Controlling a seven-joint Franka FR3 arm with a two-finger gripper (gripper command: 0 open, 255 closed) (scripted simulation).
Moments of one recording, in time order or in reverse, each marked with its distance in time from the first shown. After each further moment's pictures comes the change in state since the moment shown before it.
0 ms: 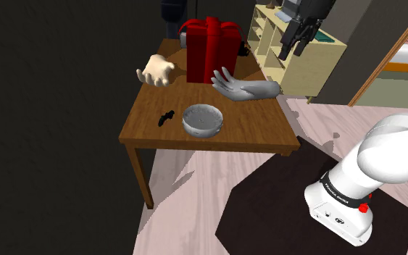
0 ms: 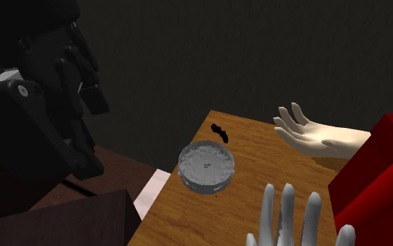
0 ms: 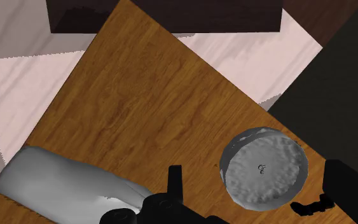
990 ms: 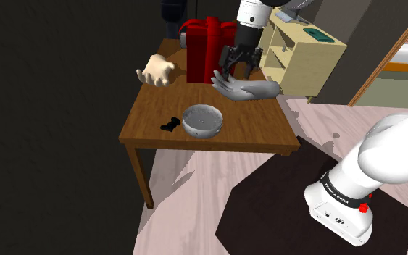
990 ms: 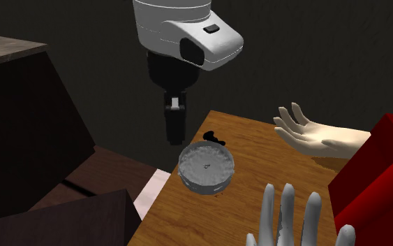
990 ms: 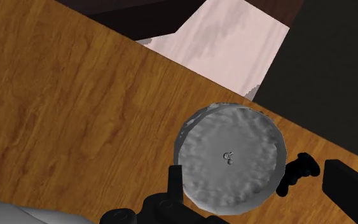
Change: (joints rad) arm 0.020 0.419 0.162 0.110 0.133 0.235 0.306
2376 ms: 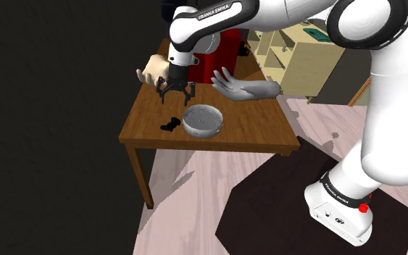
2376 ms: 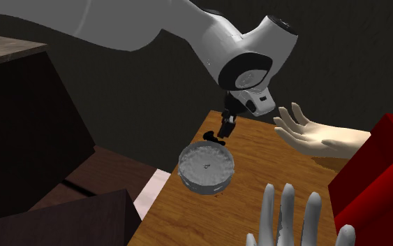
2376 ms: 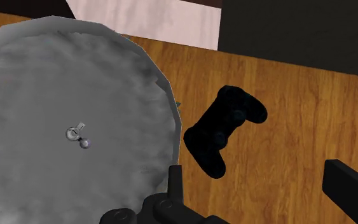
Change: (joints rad) arm 0.089 0.831 0.069 0.613 0.027 0.149 0.415
